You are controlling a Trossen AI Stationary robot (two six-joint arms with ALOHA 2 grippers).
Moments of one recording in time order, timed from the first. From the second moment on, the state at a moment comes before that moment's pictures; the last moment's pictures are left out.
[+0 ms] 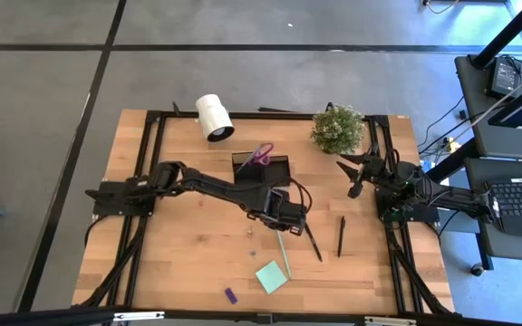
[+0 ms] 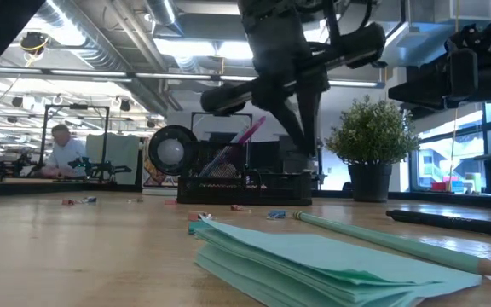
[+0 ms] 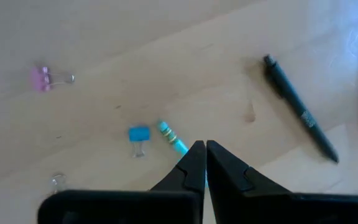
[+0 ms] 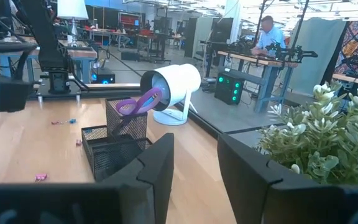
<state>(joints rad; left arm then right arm) -0.18 2.25 1.95 -0.93 -0.09 -1.39 -0.18 0.03 0.02 0.04 0.29 -0.11</state>
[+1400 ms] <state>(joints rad) -0.19 2.30 1.95 -0.89 -0.09 -1.36 -0.18 0.03 0.02 0.04 0.29 -0.12</state>
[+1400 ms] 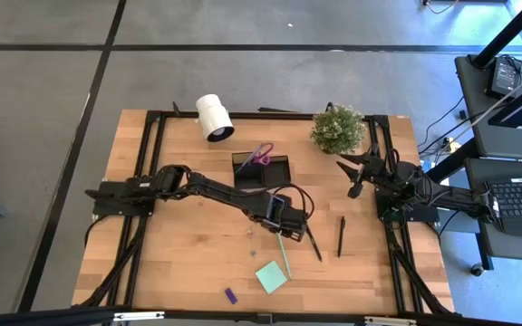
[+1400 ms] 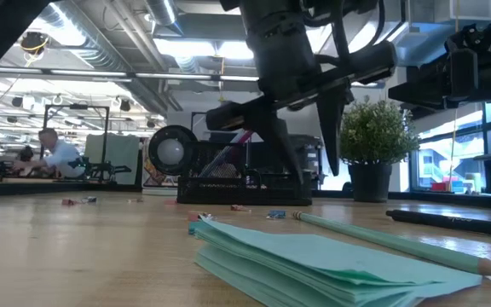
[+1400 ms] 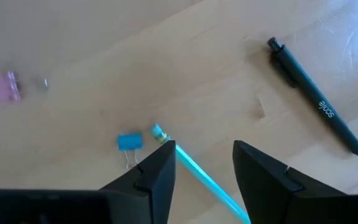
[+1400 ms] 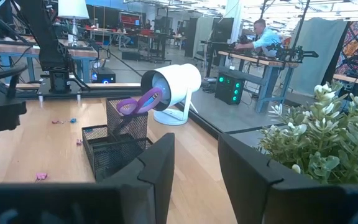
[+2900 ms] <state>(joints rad) -0.18 2.37 1.95 -0.92 -0.06 -1.54 -0.18 0.03 0.02 0.04 0.29 -0.11</state>
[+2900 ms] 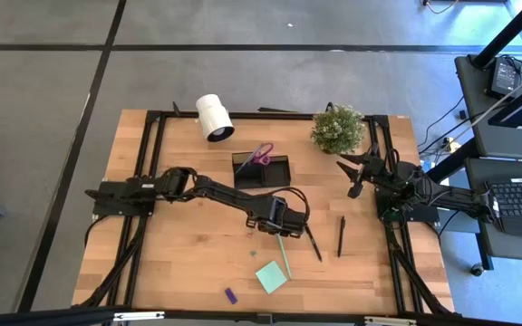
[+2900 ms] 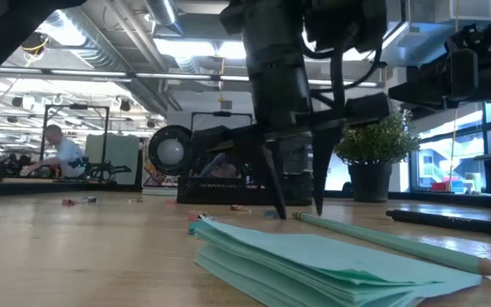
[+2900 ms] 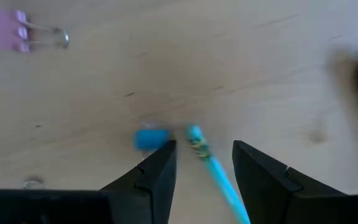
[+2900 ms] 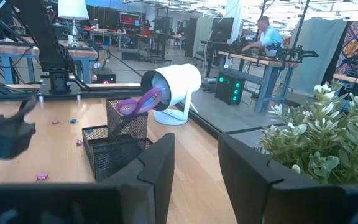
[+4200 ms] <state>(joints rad) -0.17 2.38 1.97 -0.91 -0.03 -1.58 -0.18 0.03 0.02 0.04 0.29 -0.12</state>
